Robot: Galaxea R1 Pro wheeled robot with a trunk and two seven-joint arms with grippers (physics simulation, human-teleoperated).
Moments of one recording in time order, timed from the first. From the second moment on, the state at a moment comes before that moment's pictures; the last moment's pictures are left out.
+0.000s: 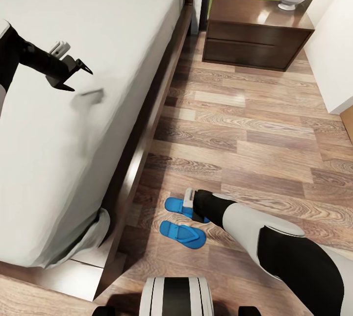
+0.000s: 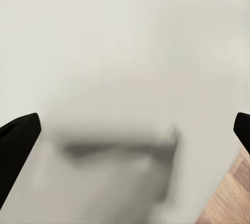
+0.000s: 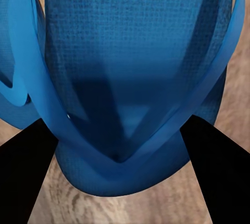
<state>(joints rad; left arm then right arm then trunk) -1.90 0.31 -0.23 -0.41 1.34 1.02 0.68 -1.15 0.17 1.38 -0.22 -0.03 0.52 0.47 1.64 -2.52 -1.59</state>
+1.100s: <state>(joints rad) -1.90 0.31 -0.22 -0.41 1.34 1.02 0.67 -1.15 0.17 1.38 -0.19 -0.03 0.51 0.47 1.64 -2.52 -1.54</state>
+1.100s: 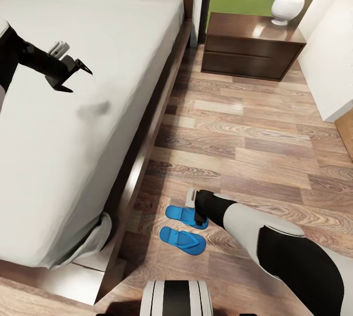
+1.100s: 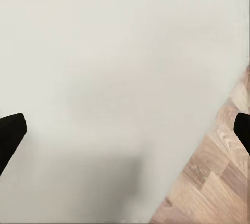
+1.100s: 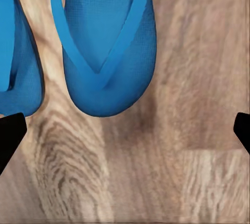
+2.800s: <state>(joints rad) -1.90 0.32 -0.23 -0.40 1.34 1.02 0.67 -1.15 0.04 1.27 -0.18 -0.29 0.39 0.48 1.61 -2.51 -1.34</state>
